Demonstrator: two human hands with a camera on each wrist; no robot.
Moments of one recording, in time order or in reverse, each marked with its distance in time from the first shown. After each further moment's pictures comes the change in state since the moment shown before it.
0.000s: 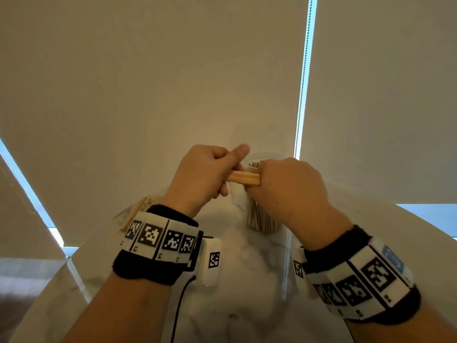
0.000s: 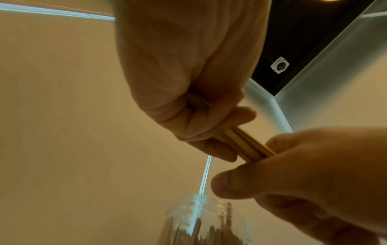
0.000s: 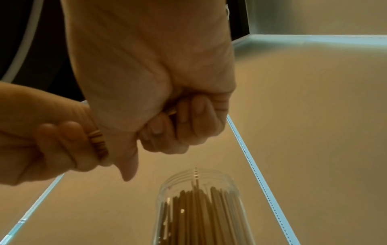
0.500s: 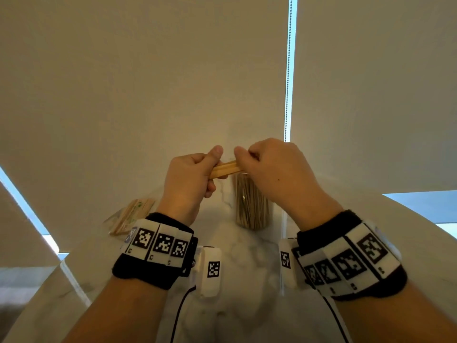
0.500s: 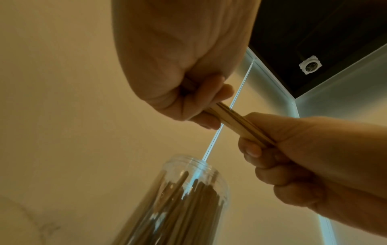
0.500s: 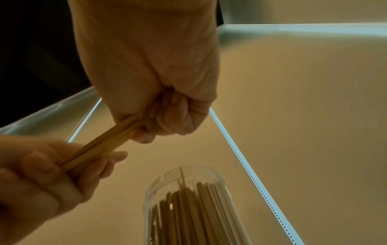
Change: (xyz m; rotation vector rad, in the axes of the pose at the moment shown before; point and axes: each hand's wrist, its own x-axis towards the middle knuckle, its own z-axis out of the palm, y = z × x) left_hand 0.007 -0.019 0.023 -0.292 0.171 -0.159; right_hand 0.012 0.018 -0.008 0.471 0.053 0.081
